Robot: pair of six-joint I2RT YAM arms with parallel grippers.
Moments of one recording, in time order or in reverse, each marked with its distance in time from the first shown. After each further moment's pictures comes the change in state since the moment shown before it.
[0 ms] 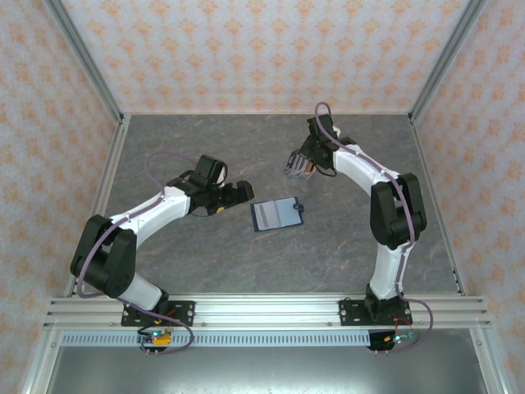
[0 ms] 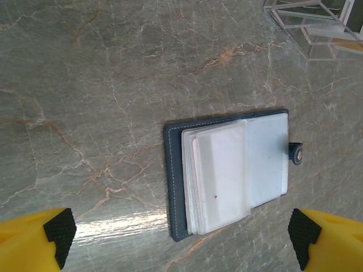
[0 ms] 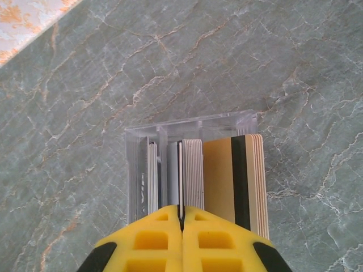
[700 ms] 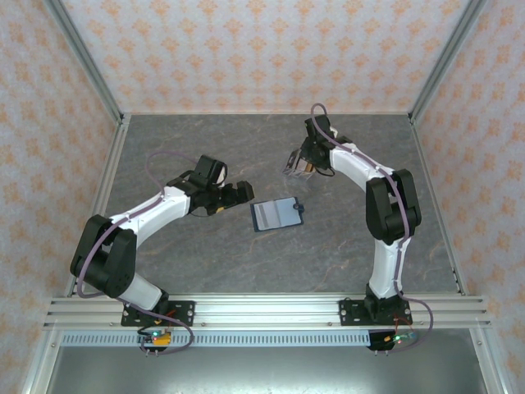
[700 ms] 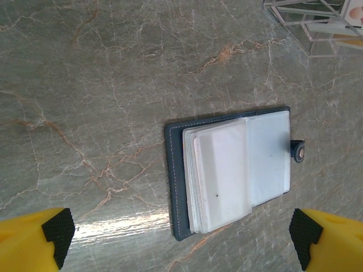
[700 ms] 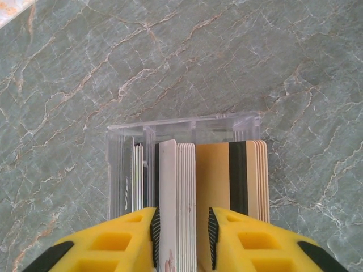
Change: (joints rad) left arm 0.002 0.000 -0.001 -0.003 0.002 0.016; right arm 0.000 0.051 0.037 -0.025 0.006 -0.039
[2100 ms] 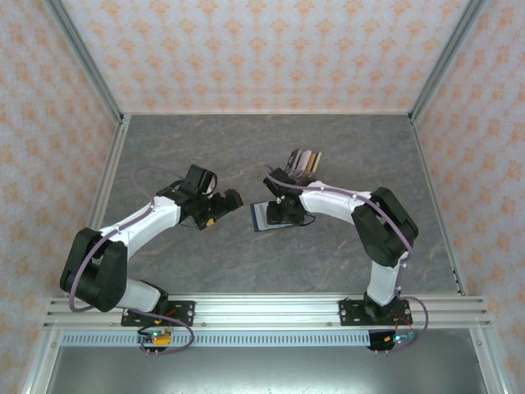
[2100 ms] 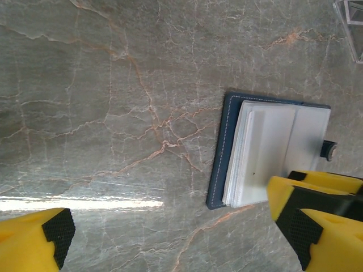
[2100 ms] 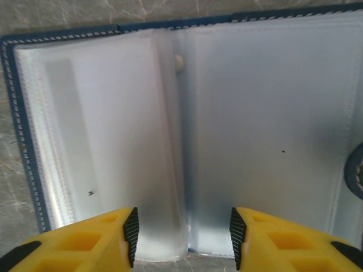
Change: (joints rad) left arm 0.043 -0.103 -0.119 -0.060 0.010 -0.151; right arm 0.380 -0.132 -0.332 -0.144 -0.151 -0.147
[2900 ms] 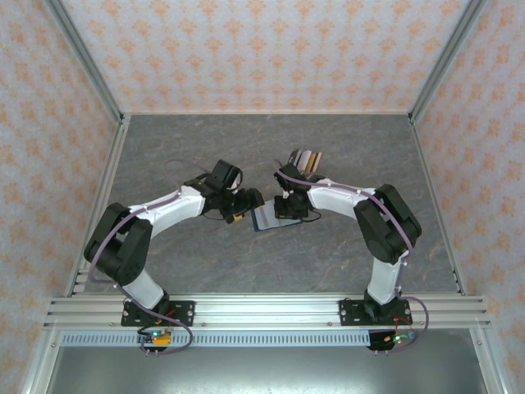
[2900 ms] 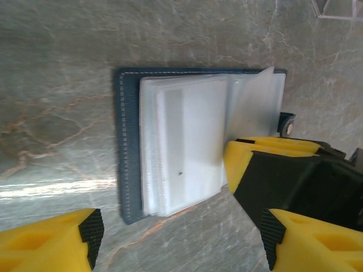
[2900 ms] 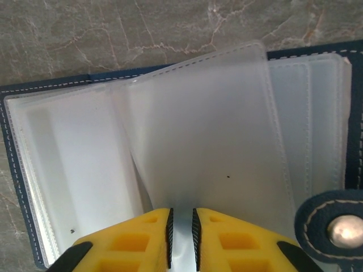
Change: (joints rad) left arm -0.138 0.223 0.153 0.102 0.079 -0.070; right arm -0.090 0.001 -0.048 0.117 -0.087 -0.033
